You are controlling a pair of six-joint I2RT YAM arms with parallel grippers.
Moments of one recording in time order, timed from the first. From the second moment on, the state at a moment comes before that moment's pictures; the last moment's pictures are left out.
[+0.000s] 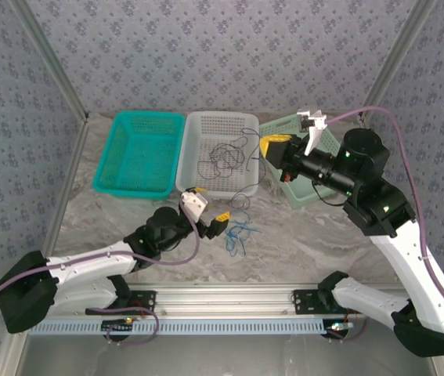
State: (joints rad) left arm -0.96 1.09 0.41 0.51 -0.11 -0.02; right arm 0.58 0.99 1.42 -0.49 -0.38 0.35
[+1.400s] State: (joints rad) left arm -0.97 1.35 0.55 0.45 -0.03 0.01; right arm 0.32 1.20 1.66 -0.46 -0.47 0.38
